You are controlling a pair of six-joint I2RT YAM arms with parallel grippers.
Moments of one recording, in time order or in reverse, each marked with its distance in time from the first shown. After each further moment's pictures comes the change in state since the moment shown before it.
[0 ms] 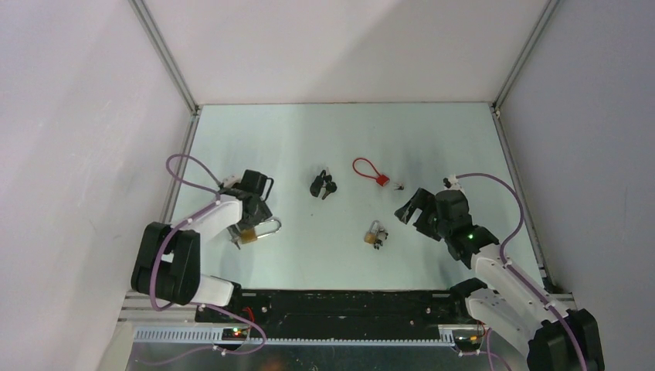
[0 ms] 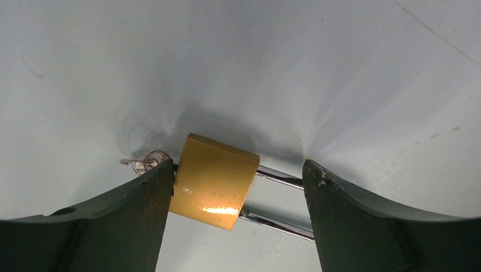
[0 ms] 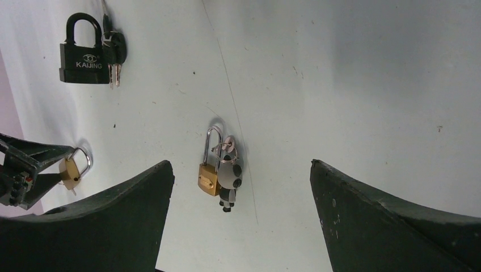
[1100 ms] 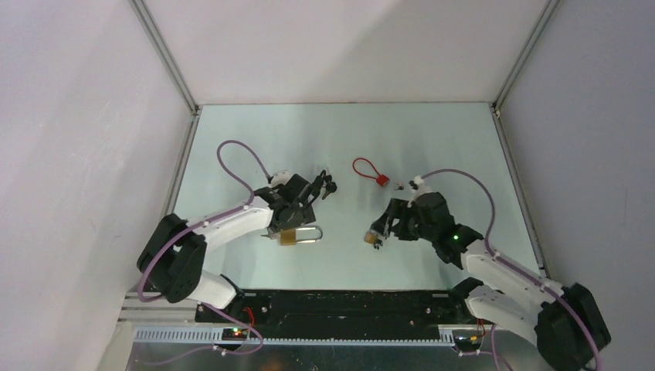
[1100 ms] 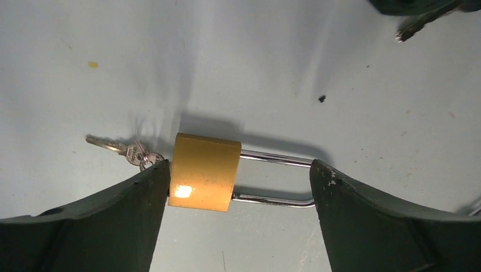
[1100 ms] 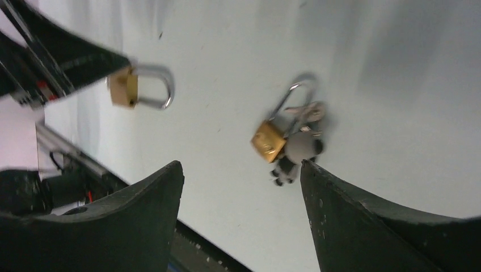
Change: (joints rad) left arm -0.439 0.063 0.139 -0.027 0.067 -0.105; right arm 0.161 0.061 -0.018 0.154 -0.156 -0.106
